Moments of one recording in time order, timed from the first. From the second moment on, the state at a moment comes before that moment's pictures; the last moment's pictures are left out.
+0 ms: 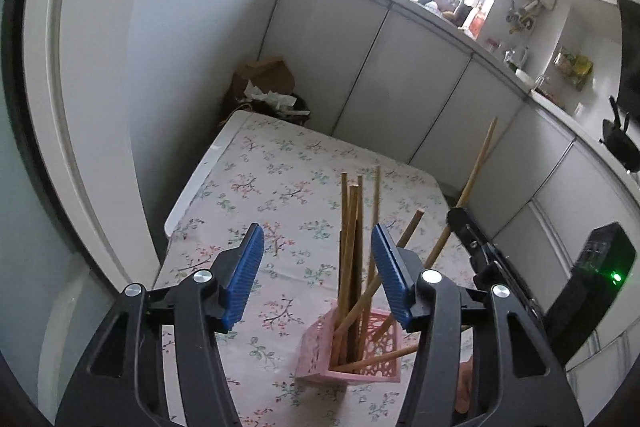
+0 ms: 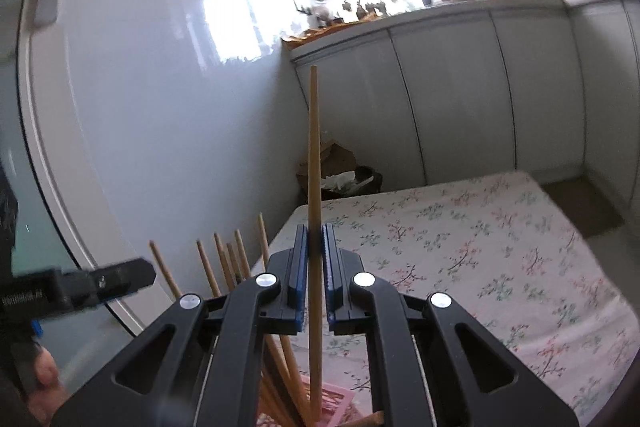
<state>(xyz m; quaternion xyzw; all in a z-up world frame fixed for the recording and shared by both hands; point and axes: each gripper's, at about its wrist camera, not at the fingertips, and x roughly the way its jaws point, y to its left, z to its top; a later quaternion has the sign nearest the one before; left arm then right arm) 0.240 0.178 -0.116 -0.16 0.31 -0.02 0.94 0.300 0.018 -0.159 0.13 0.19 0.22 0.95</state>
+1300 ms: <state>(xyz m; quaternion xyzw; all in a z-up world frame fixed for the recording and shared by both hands) 0.124 0.093 -0.090 -0.06 0.31 0.05 0.95 0.143 -0.104 -0.090 0.13 0.29 0.23 0.92</state>
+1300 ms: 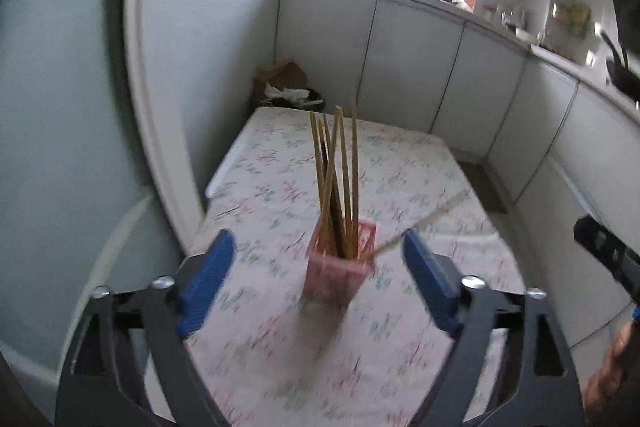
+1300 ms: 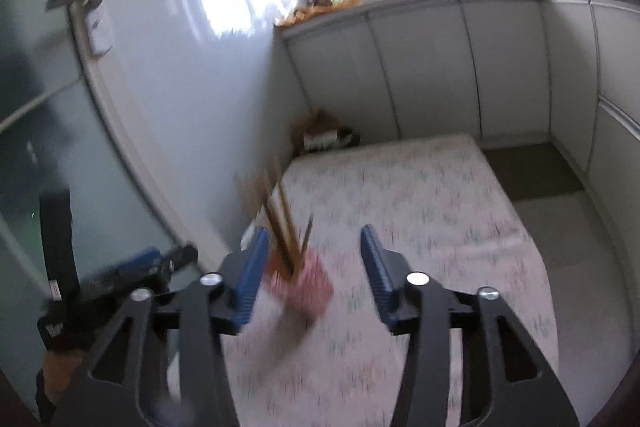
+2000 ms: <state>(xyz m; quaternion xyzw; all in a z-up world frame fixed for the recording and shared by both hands) -0.002 0.003 -0.013 -0.01 0.26 0.03 0.96 0.004 -0.161 -0.029 0.08 0.29 0.13 0.95</state>
